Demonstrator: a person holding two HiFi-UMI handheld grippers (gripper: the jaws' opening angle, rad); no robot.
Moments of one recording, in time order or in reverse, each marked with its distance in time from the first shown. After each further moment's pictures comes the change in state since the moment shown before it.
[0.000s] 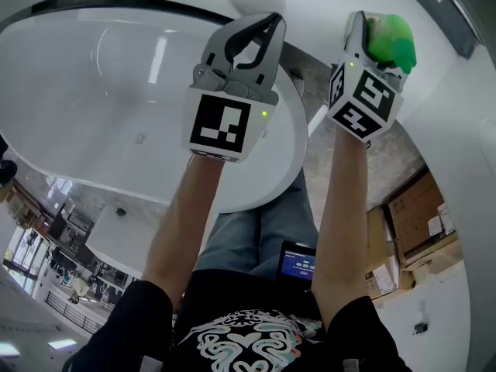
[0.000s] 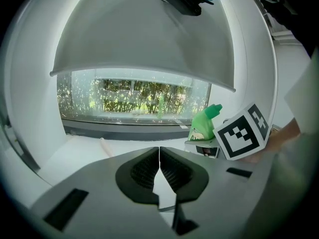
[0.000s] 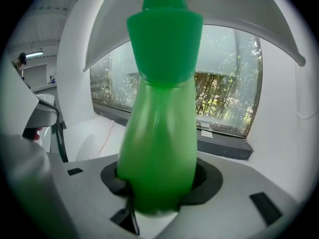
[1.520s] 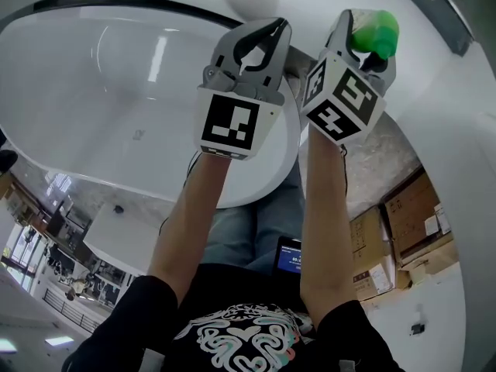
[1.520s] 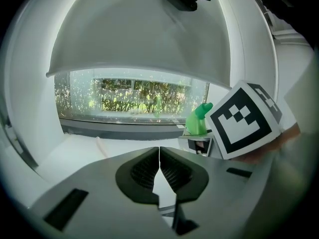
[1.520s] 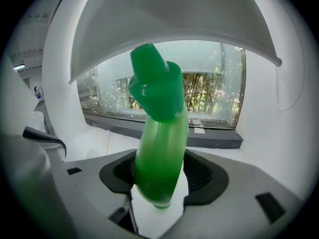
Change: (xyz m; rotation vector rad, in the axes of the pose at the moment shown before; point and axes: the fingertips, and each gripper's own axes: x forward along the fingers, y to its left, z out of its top) left arm 0.002 -0.022 -0.006 -0.012 0.057 0.002; right arm -0.021 0.008 0.013 0.157 0.020 -0.085
